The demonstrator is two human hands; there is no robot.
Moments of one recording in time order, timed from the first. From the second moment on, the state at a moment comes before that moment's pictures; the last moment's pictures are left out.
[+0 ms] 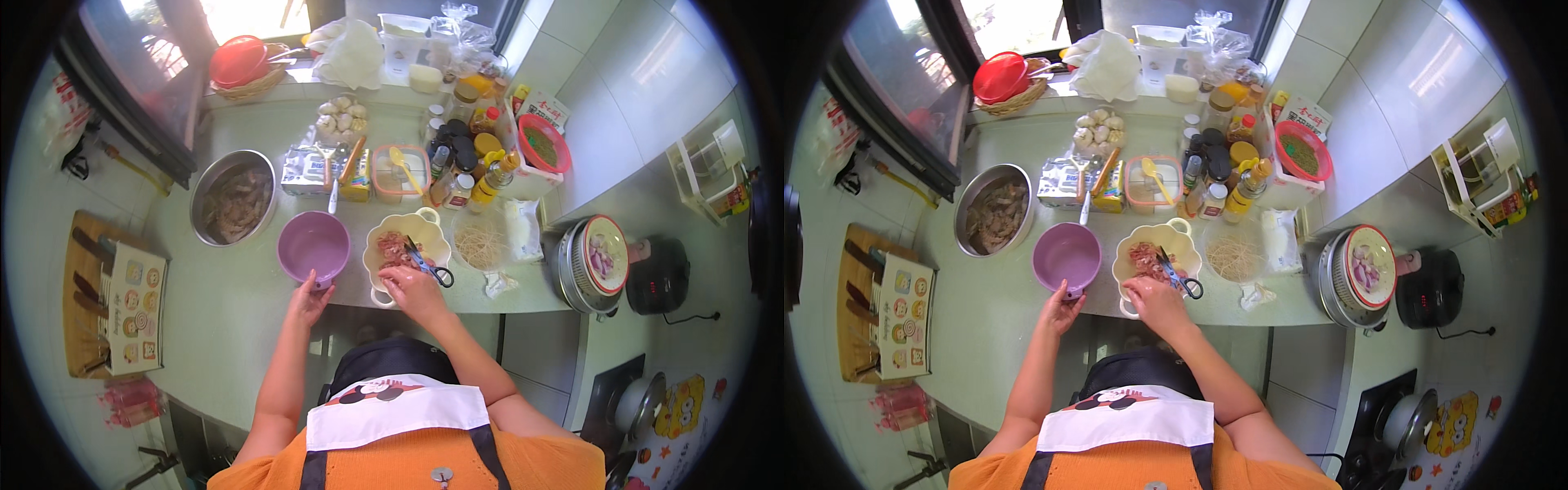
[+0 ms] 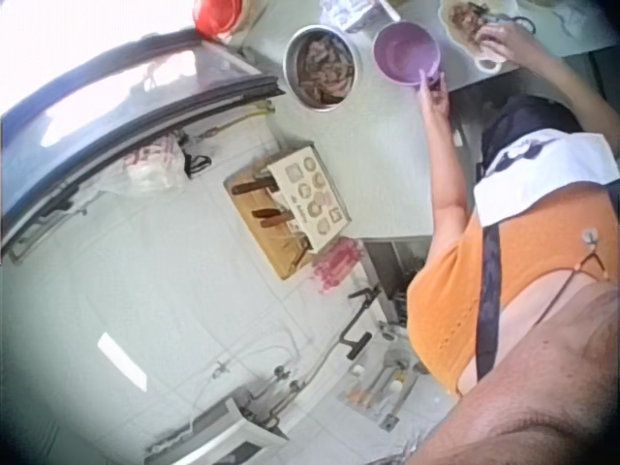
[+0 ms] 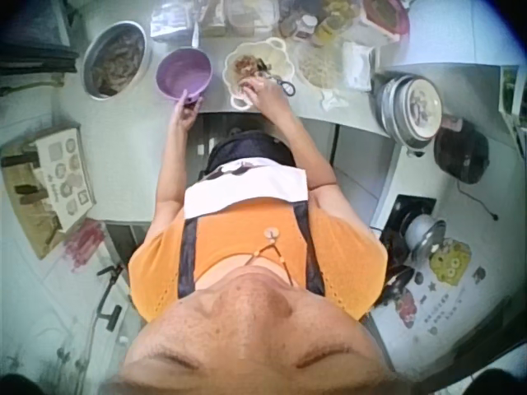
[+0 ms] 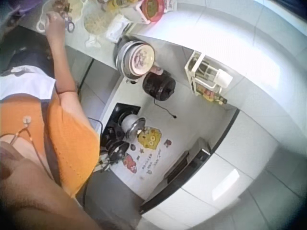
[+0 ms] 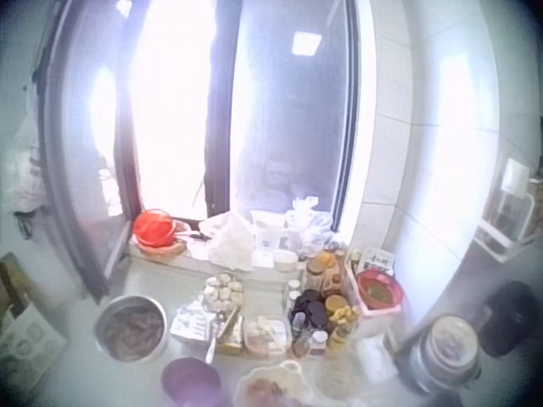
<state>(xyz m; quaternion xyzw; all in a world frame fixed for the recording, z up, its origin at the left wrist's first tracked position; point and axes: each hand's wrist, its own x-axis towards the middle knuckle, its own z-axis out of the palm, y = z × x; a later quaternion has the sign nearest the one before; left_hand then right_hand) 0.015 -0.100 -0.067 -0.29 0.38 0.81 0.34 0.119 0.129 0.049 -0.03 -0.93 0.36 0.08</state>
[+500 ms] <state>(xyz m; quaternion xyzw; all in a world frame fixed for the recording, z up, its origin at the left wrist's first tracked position) 0.038 -0.092 -0.029 -0.19 0.42 0.77 0.45 0.162 0.173 0.039 -0.28 -0.95 0.10 0.10</state>
